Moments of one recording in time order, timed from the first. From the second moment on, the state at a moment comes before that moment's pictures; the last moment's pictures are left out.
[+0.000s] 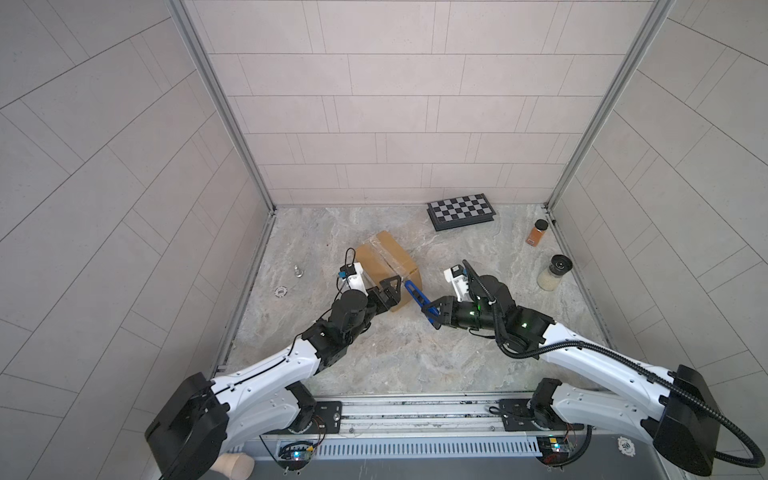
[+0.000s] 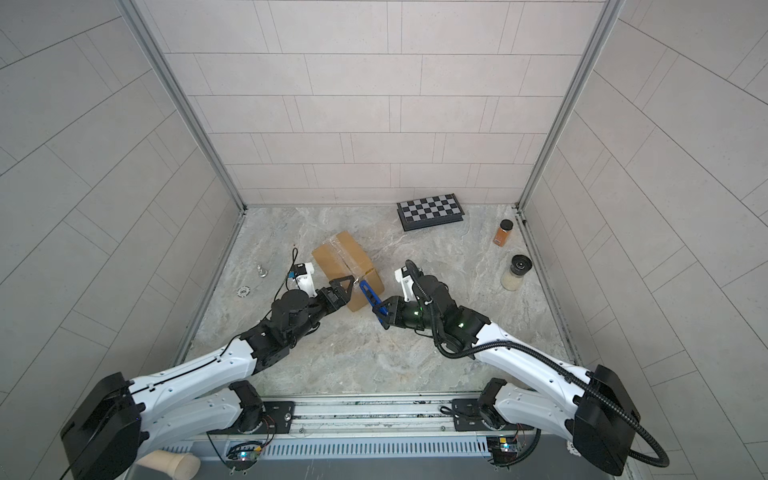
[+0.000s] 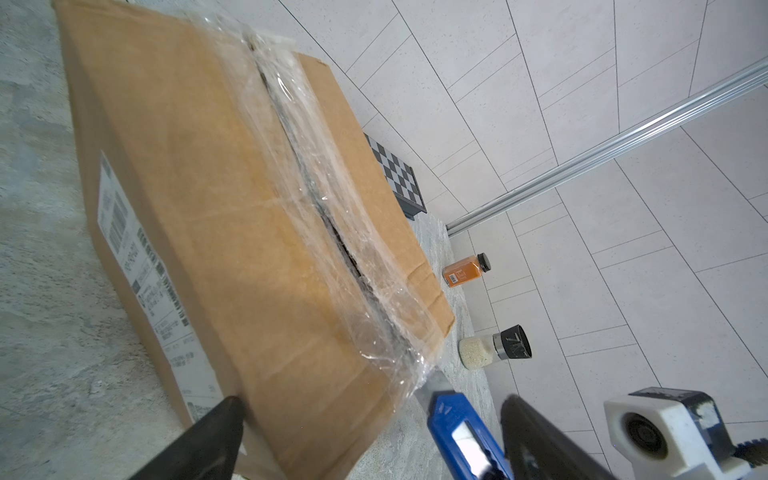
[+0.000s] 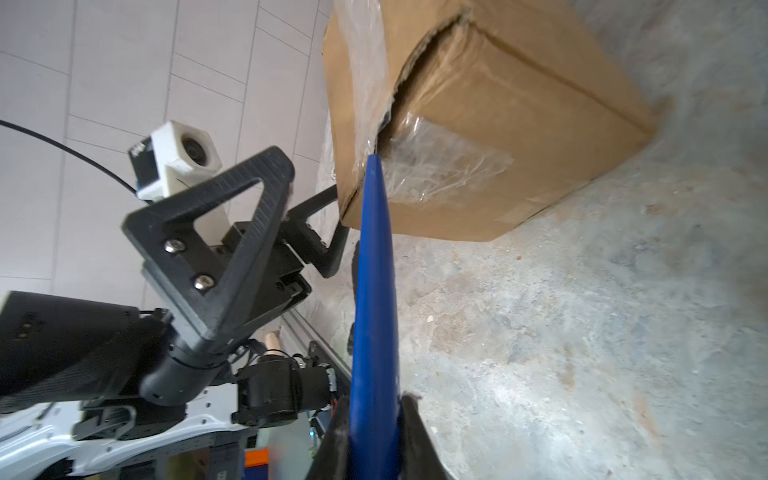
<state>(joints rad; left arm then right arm) -0.76 1.04 0.45 0.30 -0.21 -0.97 0.76 1.05 0.67 -0.09 -0.35 1.00</state>
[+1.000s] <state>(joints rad) -0.74 0.99 0.47 0.23 -0.24 -0.93 0.81 1.11 0.75 -0.19 -0.32 0.97</state>
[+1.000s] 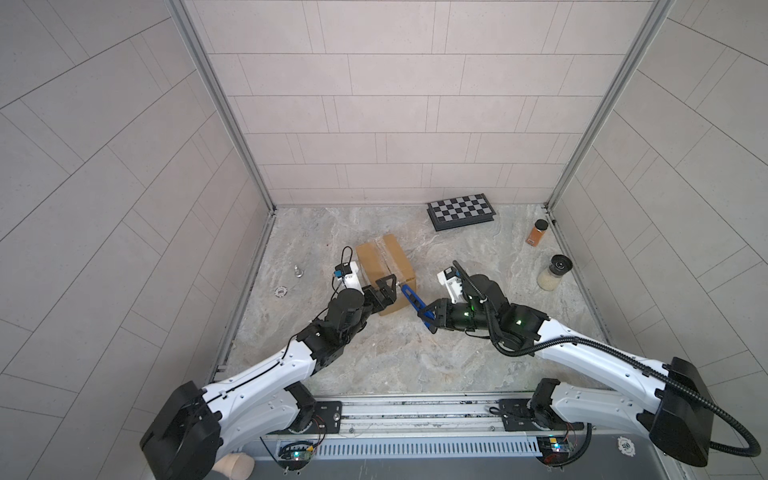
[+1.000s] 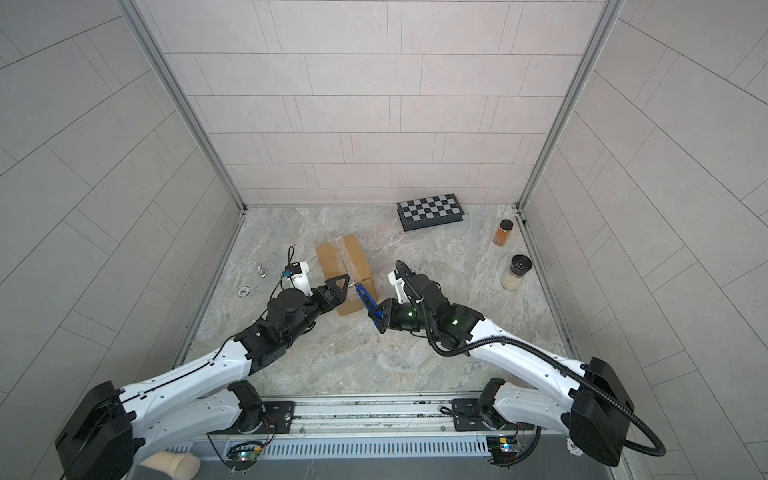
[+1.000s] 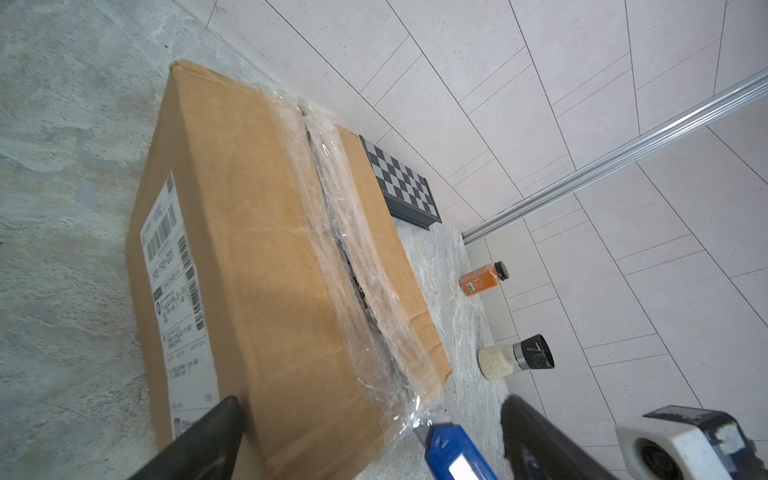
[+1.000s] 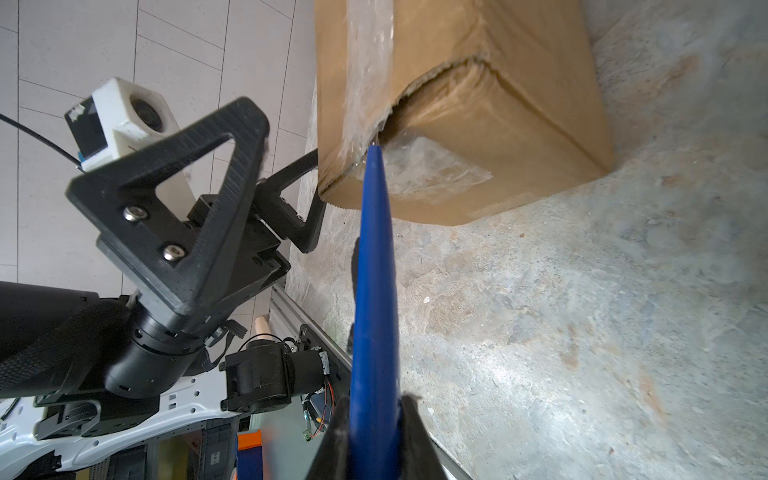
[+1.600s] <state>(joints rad) -0.74 1.01 0.47 0.23 -0.27 -0.89 0.75 1.03 0.67 0.01 -0.48 1.18</state>
